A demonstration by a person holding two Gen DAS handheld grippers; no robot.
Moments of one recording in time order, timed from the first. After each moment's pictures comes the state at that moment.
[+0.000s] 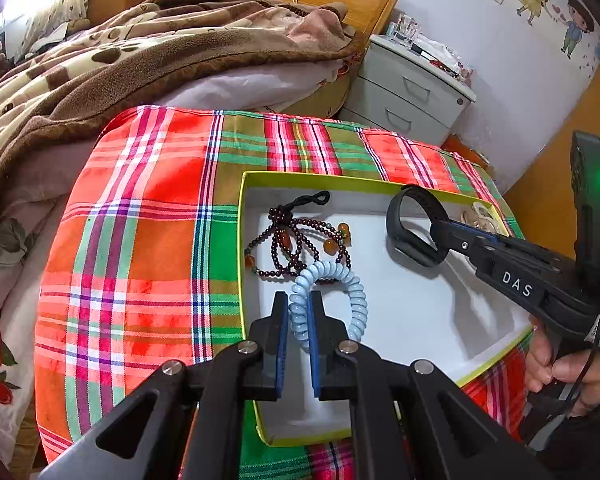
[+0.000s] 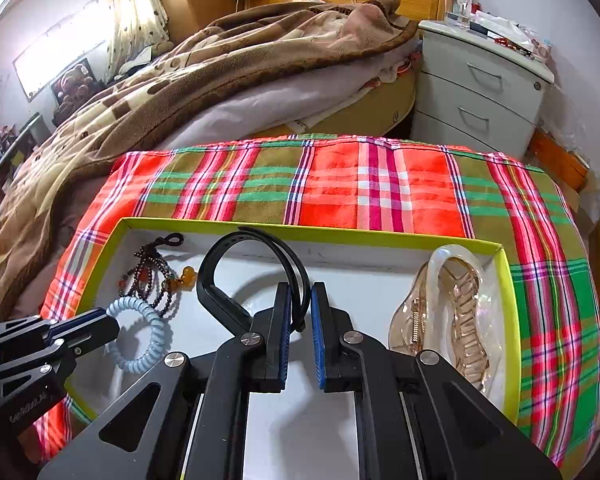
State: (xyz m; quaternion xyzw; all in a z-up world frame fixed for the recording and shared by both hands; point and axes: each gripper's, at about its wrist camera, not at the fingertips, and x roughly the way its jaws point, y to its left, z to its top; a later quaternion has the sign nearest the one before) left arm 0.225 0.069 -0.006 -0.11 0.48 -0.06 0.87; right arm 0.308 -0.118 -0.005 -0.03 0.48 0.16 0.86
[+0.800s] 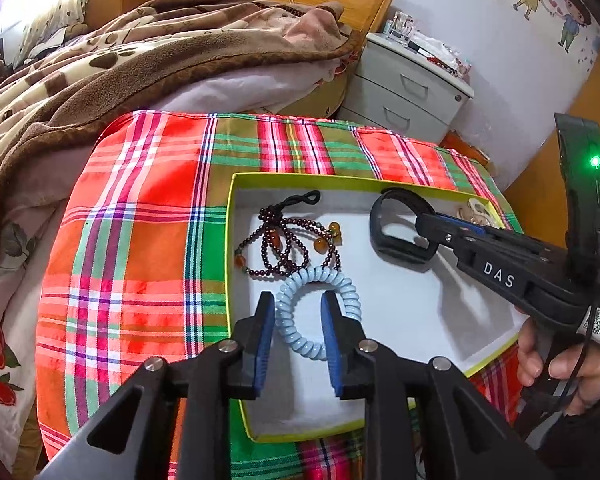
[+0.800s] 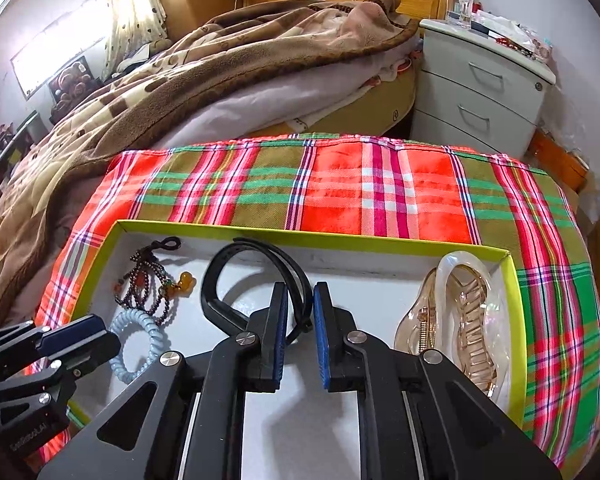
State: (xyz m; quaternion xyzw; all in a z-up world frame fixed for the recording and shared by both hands) left arm 0.224 0.064 -0.003 -0.10 0.48 -0.07 0.87; right arm 0.312 -0.114 -0.004 -0.02 0.47 0.16 0.87
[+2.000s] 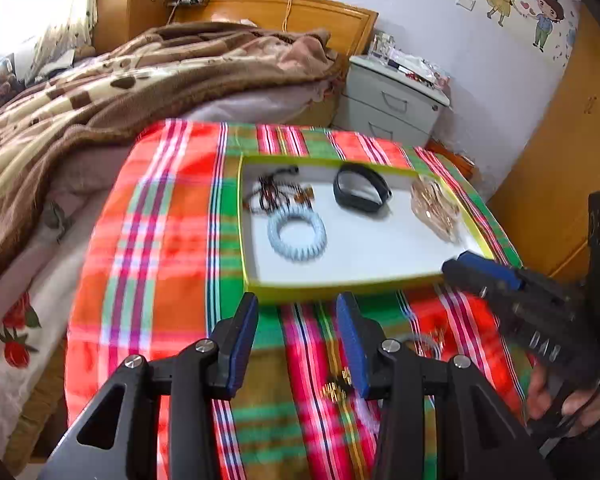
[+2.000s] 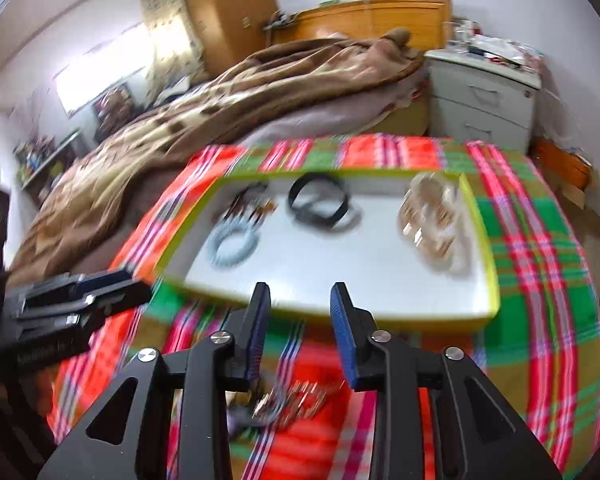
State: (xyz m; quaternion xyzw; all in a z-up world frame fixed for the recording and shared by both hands) left arm 0.127 0.060 0.024 -0.09 0.44 -0.07 0.89; right arm 0.168 -0.136 0.020 -0.01 0.41 0.23 0.88
